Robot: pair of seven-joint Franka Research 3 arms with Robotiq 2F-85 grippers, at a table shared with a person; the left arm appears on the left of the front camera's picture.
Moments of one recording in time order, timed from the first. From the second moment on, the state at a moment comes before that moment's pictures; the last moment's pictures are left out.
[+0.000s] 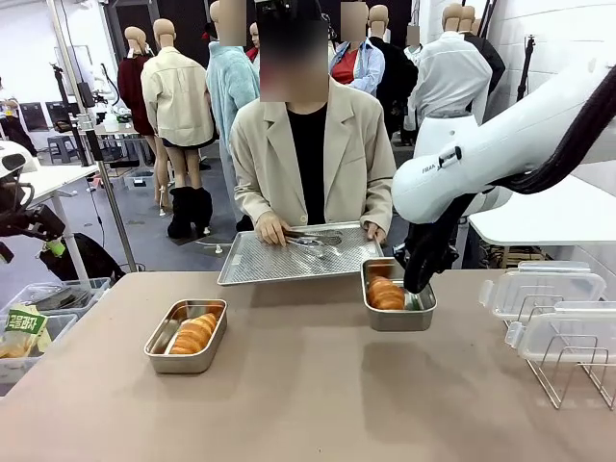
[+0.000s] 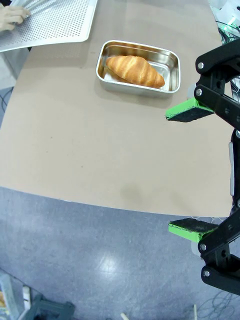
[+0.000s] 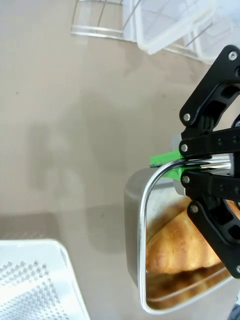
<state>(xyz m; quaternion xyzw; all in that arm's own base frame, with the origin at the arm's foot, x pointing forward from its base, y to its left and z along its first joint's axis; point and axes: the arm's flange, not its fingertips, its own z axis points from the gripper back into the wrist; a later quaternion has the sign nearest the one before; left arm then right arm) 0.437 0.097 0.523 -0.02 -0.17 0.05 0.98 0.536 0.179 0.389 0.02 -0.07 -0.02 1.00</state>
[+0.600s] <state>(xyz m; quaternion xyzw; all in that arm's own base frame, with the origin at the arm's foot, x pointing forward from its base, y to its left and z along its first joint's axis) 0.437 0.097 0.522 -0.02 -0.17 0.05 0.98 0.566 0.173 0.324 0.02 -0.05 -0.04 1.00</state>
